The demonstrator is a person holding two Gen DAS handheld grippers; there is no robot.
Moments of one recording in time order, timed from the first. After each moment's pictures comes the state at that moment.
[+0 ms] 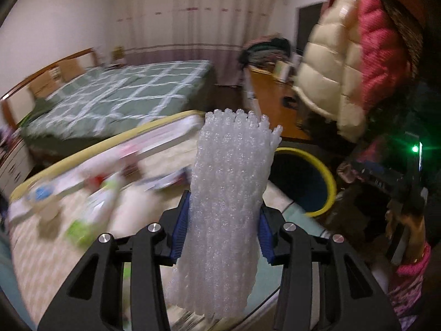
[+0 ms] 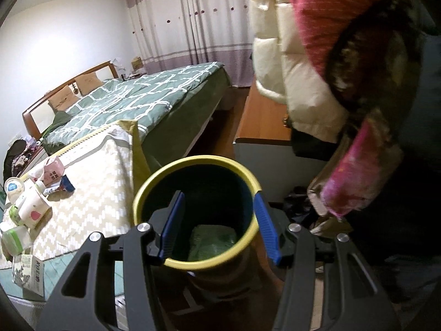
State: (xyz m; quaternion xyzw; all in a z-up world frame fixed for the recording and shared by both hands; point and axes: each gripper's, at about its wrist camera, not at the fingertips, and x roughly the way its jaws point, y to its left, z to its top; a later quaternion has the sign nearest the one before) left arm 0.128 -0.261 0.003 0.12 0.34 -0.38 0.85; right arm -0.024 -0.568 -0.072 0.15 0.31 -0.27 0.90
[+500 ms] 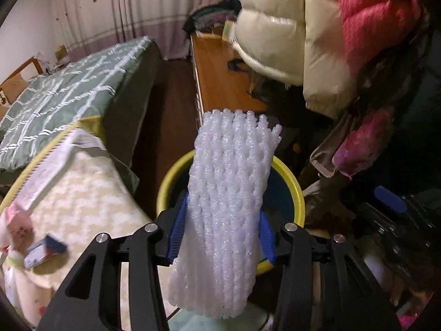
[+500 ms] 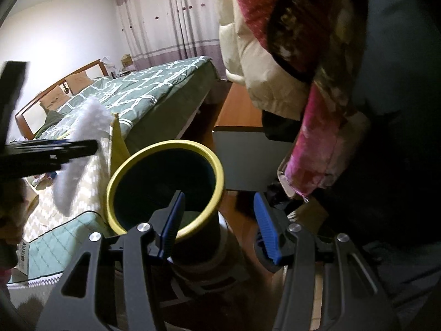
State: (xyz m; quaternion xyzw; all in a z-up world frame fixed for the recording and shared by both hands) left arm 0.136 -0.495 -0.067 0.21 0.39 -0.45 0.78; right arm -0.067 -0.598 -0.093 0.17 0.32 -0.28 0.89
